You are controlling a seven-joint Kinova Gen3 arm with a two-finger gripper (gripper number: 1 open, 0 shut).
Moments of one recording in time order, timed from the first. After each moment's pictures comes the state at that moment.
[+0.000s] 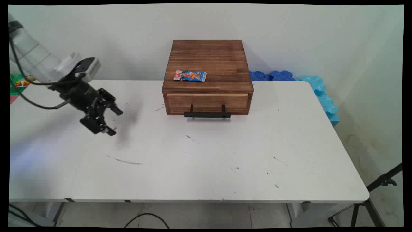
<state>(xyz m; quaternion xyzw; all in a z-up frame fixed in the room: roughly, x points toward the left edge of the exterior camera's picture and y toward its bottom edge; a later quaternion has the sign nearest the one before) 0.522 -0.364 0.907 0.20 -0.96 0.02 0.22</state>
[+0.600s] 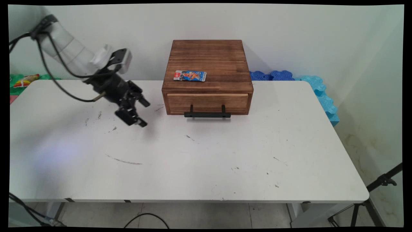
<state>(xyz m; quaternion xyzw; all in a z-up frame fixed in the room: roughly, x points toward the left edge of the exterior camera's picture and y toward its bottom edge) 0.446 -0.404 0.915 0.21 -0.95 0.05 0.24</state>
